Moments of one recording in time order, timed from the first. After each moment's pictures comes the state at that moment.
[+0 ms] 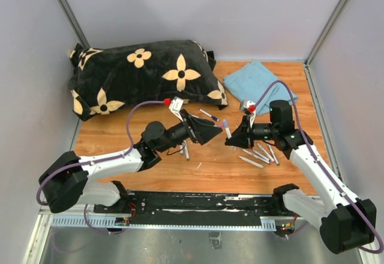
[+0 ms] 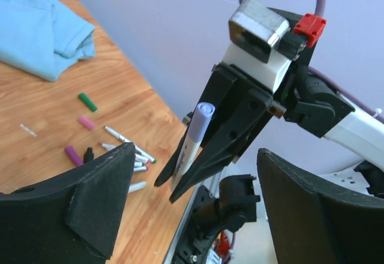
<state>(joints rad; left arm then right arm) -0.90 1.23 0.54 0.86 0.14 -0.83 0.29 0.97 0.71 -0.36 -1.05 -0.22</state>
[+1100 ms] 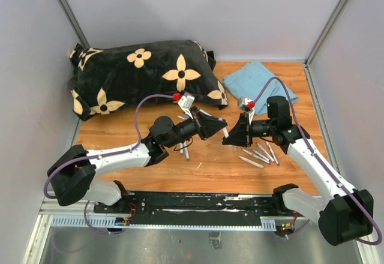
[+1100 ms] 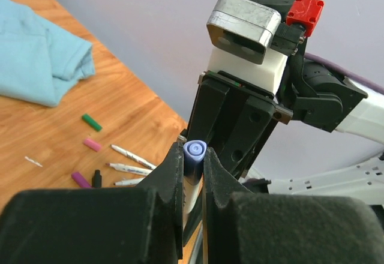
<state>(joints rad) -0.92 1.36 0.68 0.87 0.17 -0.72 0.30 1.03 0.74 -0.35 -1.17 -0.21</state>
